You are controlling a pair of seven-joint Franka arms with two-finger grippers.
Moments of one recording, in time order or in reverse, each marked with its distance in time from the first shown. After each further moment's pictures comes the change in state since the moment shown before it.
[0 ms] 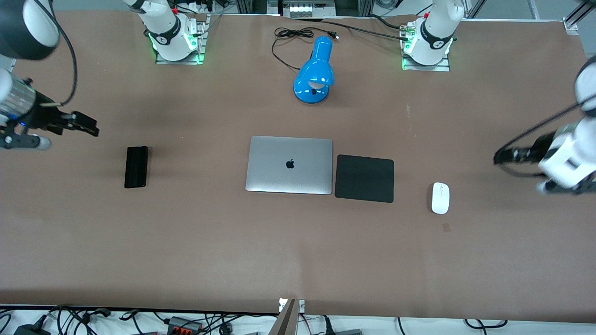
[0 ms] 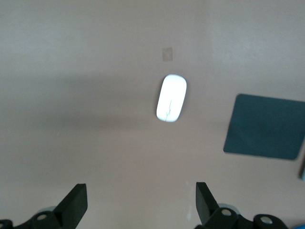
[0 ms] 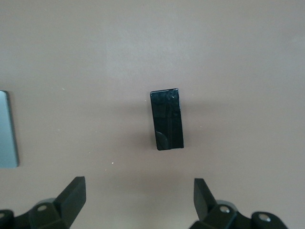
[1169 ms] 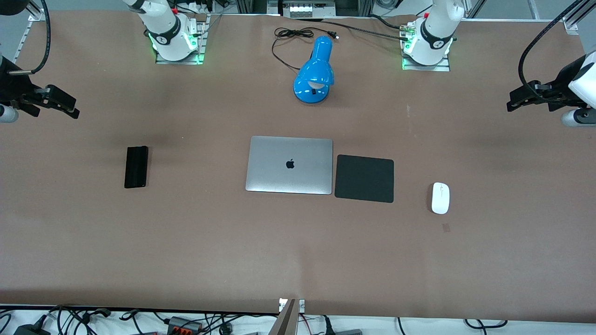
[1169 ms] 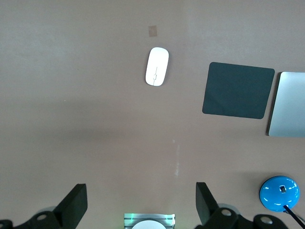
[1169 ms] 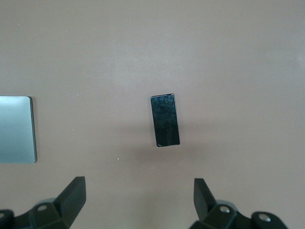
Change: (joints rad) left arm -0.038 -0.344 -0.002 -0.075 0.001 -0.220 -0.028; right arm 0.006 -0.111 -0.005 0.108 0.005 -0.131 0.003
